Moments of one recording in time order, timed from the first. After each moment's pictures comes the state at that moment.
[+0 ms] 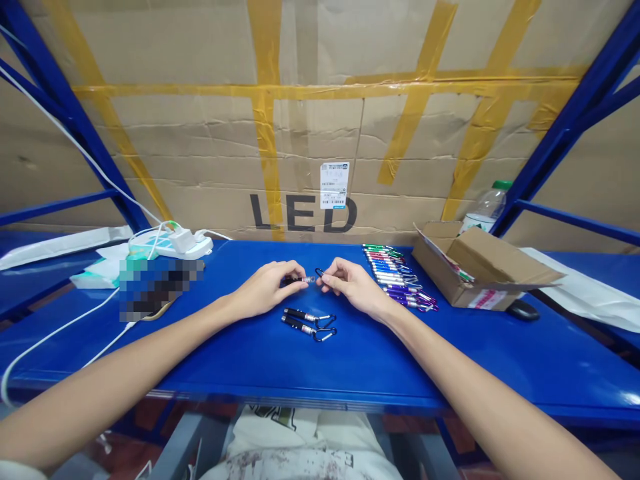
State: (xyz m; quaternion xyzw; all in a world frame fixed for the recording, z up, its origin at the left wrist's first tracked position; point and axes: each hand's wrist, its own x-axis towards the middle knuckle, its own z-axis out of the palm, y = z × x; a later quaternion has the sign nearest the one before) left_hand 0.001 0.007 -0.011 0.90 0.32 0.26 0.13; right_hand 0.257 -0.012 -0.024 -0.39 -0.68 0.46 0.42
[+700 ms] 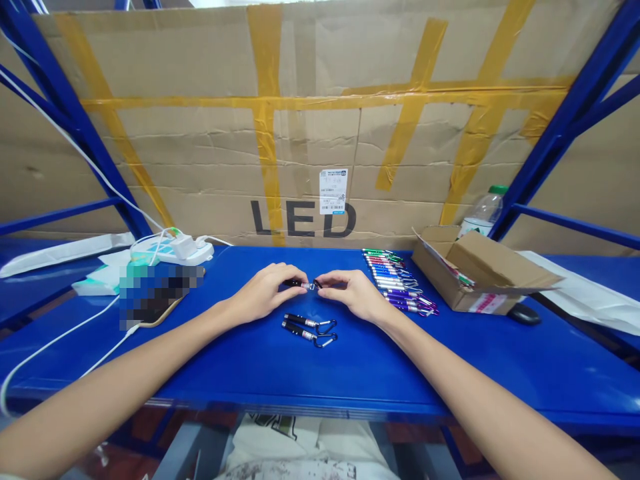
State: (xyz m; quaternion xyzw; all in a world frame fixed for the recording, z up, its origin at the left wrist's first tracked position) left_hand -0.003 0.004 -0.004 0.92 0.27 0.27 0.09; right_hand 0.258 -0.010 -0.025 -0.41 -0.71 0.40 0.41
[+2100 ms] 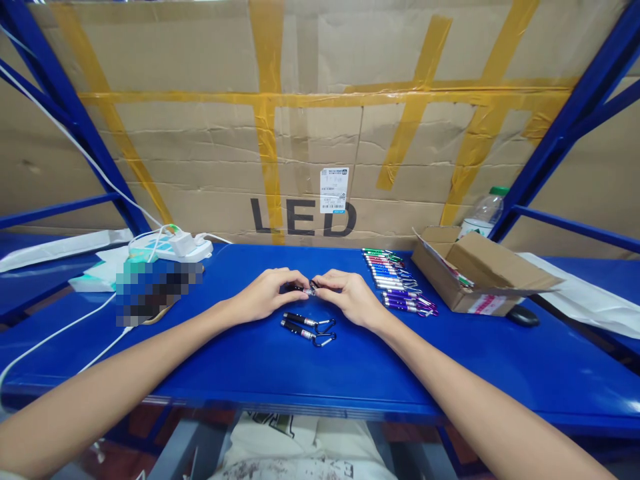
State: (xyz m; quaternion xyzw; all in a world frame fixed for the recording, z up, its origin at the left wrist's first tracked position) left_hand 0.000 0.006 -0.008 0.91 0.27 0.26 0.18; right_hand 0.250 -0.023 -0.016 -0.36 -0.81 0.26 0.38
